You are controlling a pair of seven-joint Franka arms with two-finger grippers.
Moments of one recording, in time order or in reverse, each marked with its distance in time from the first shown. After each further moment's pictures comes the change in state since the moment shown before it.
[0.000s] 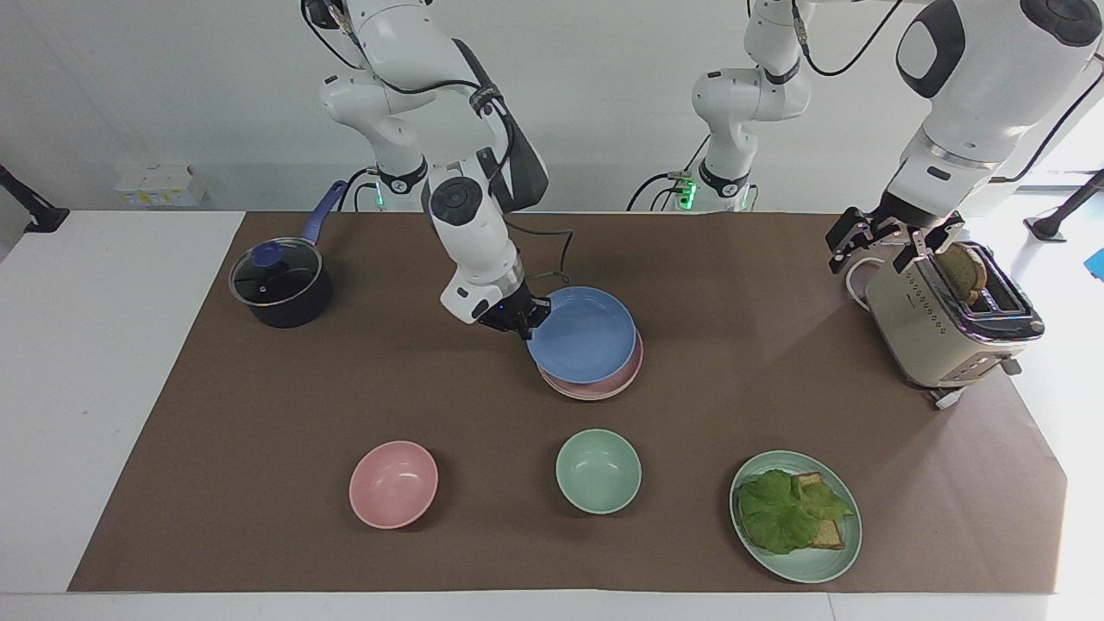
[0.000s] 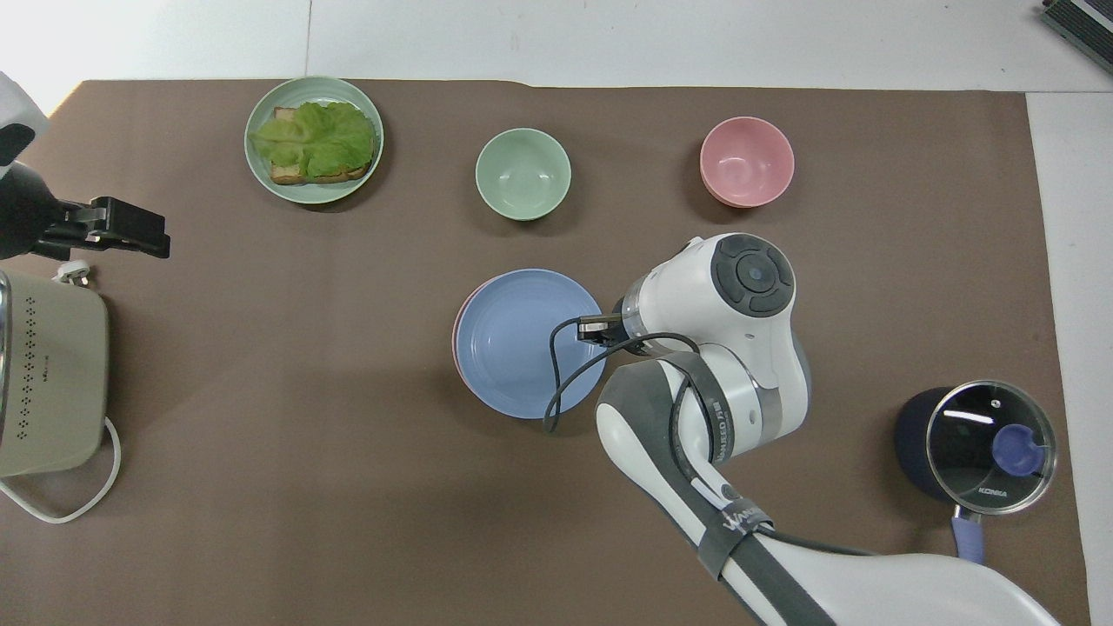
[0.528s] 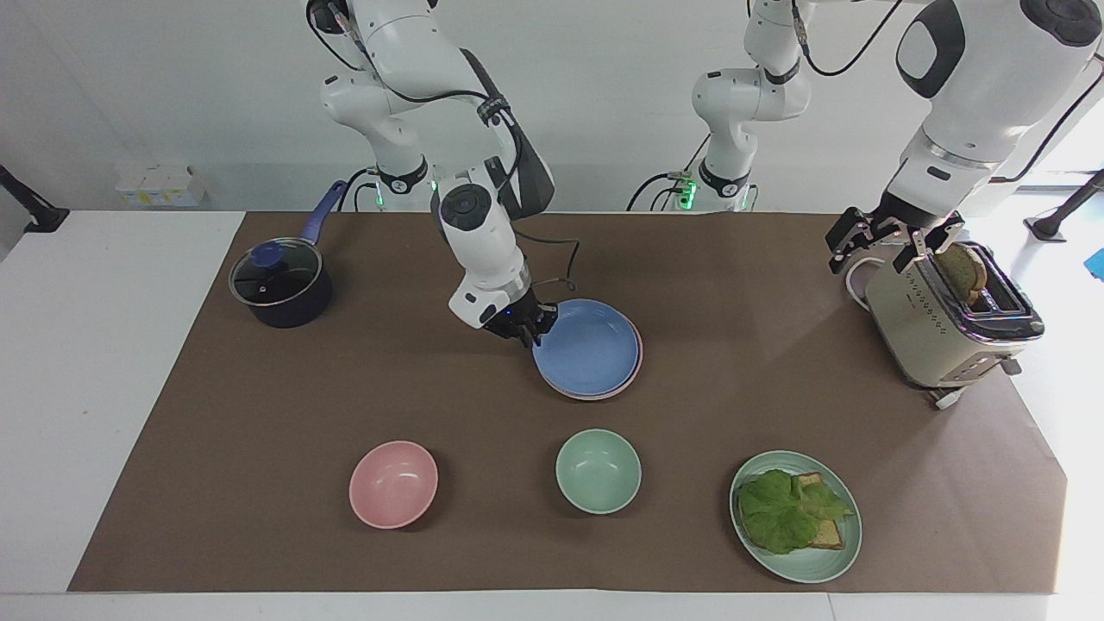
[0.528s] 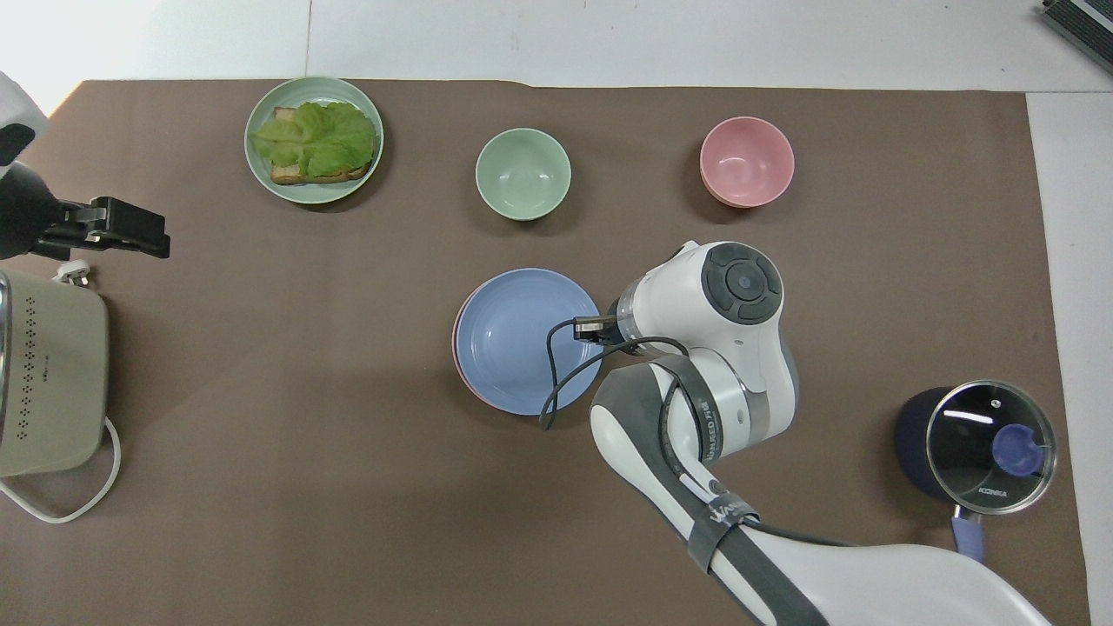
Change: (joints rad) left arm 0.000 0.000 0.000 0.000 0.000 0.000 0.000; right arm 0.005 0.022 0.000 -0.011 0.000 0.057 0.000
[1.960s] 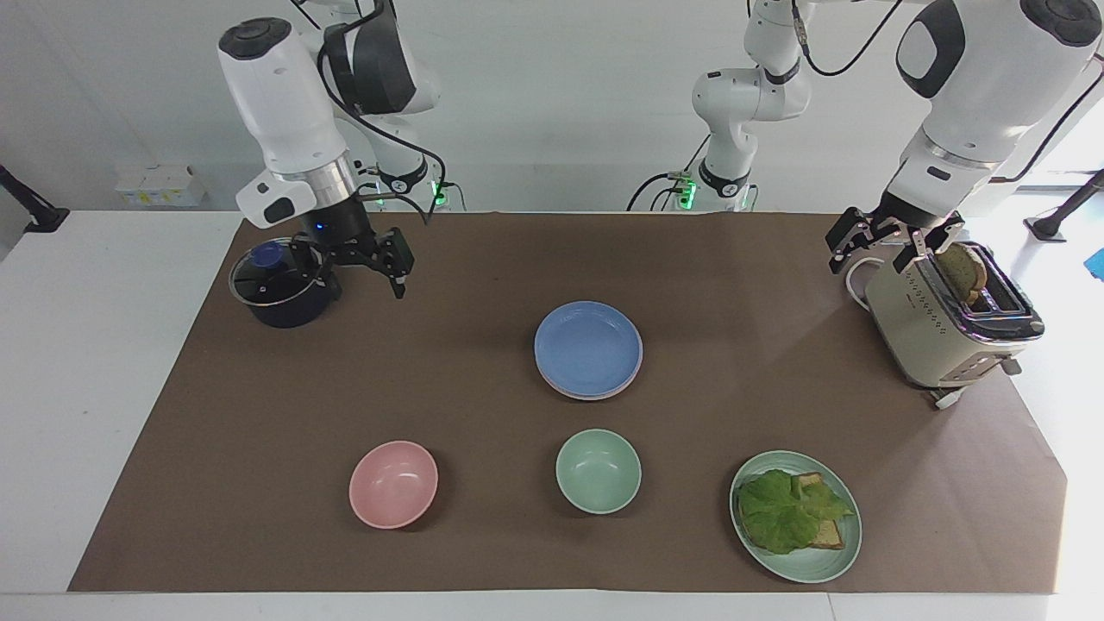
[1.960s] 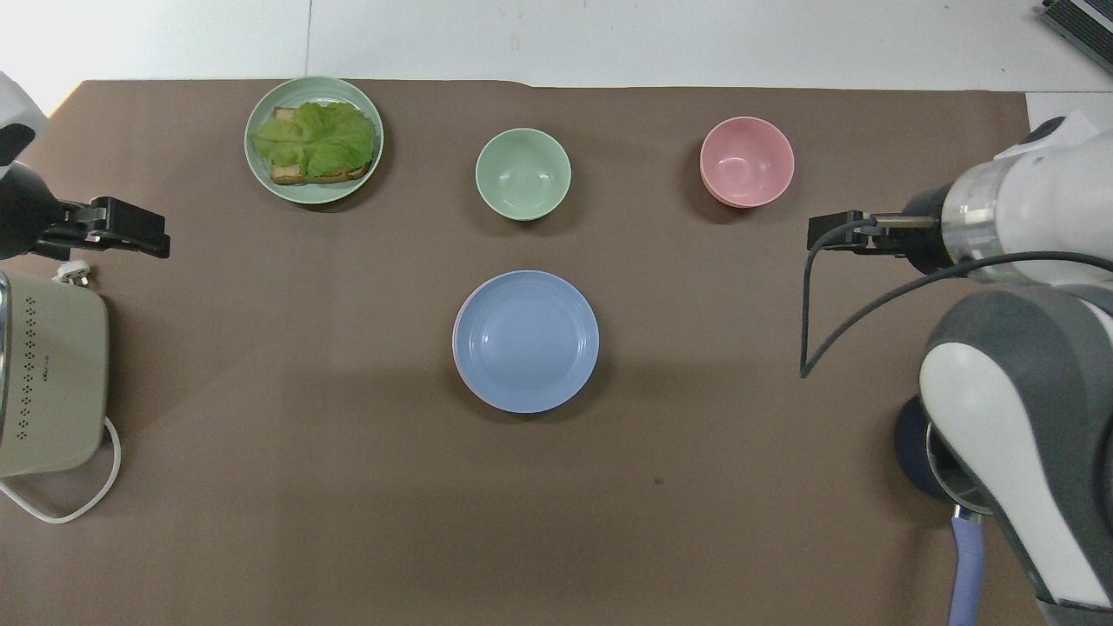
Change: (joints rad) left arm 0.000 0.000 0.000 0.000 0.000 0.000 0.000; right arm -0.332 -0.298 -0.026 0.192 -0.200 -0.385 -0.123
